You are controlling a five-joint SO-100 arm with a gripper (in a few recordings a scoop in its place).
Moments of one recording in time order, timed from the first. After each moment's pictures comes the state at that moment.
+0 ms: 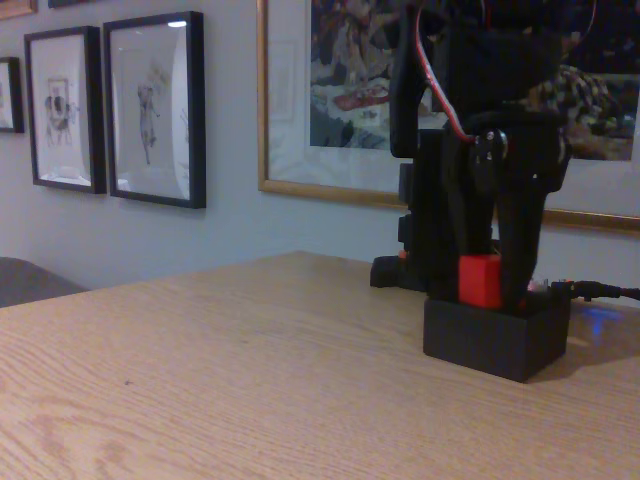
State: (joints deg) arm 49.3 111.2 128.9 70.4 10.7
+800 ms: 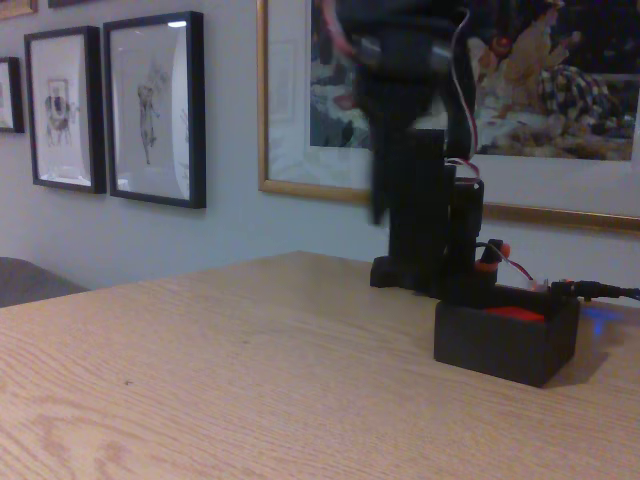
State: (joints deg) arm 25.8 117.9 118.4 73.3 7.9
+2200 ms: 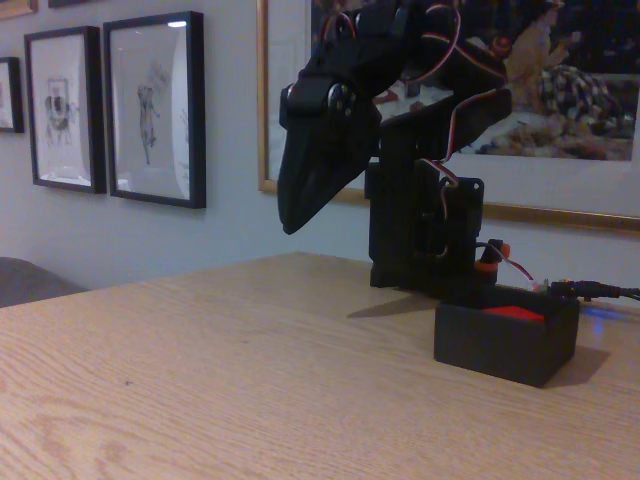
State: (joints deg) arm 3.0 163.4 158.0 62.8 -0.6
